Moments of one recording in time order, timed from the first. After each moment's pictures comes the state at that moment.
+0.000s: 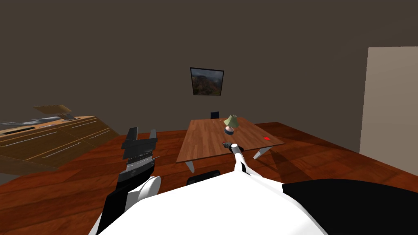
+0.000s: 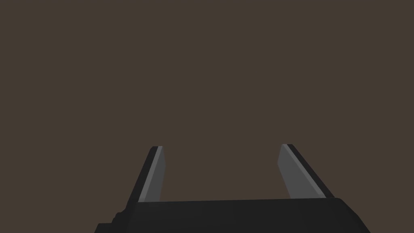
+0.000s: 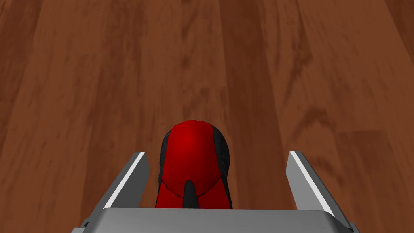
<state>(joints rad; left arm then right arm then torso) 0.52 0.02 0.01 -2.29 0.11 -0.48 0.05 -0.32 -0.05 -0.83 -0.81 -0.70 0.48 -0.38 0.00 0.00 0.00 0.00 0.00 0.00</state>
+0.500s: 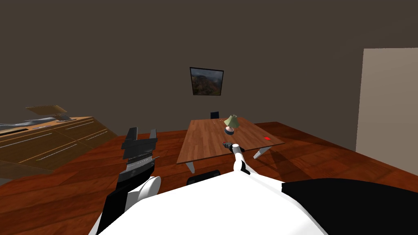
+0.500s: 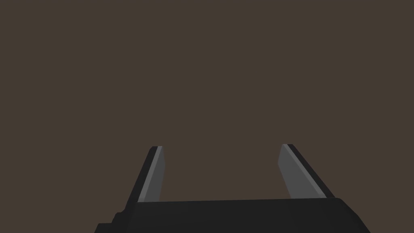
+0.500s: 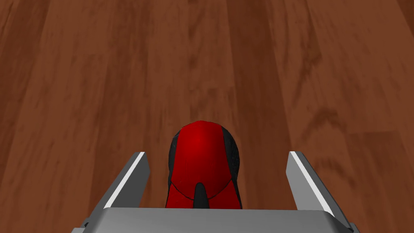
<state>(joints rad) 0.52 0.02 0.01 -2.29 0.11 -0.48 0.05 -0.36 -0.04 -0.97 -0.79 -0.70 0.54 -0.25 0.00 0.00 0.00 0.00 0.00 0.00</state>
